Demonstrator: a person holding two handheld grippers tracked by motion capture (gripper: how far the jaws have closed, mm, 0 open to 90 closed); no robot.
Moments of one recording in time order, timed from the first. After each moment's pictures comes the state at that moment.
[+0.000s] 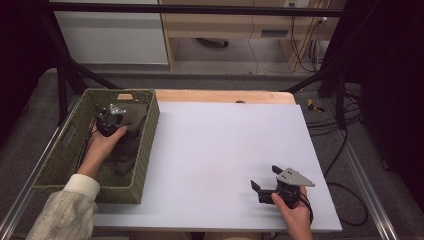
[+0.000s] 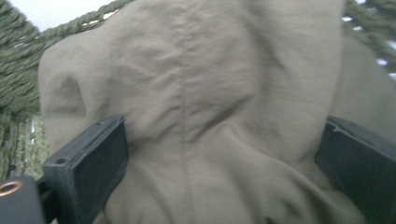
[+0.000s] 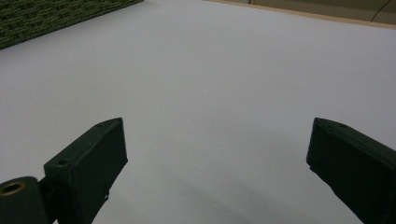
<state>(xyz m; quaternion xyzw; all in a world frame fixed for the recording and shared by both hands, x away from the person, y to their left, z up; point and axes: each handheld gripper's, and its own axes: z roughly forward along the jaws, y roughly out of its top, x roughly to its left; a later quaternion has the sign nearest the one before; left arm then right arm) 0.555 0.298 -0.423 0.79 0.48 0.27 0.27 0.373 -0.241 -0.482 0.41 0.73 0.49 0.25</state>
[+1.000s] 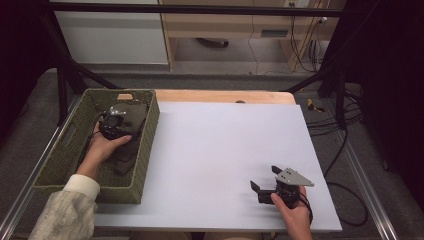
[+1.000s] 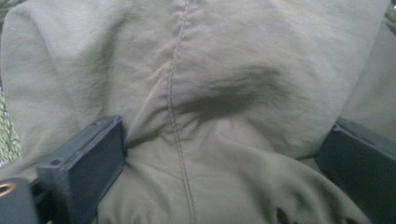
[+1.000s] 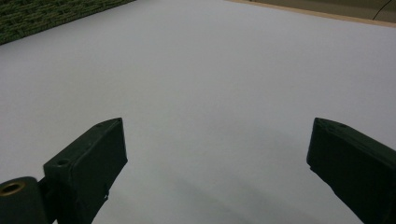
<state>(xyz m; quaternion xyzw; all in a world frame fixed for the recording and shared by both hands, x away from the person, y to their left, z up) 0.561 0.300 -0.439 0.78 0.51 0.24 0.28 0.374 -0.240 -0.483 0.40 0.74 0.48 0.25</state>
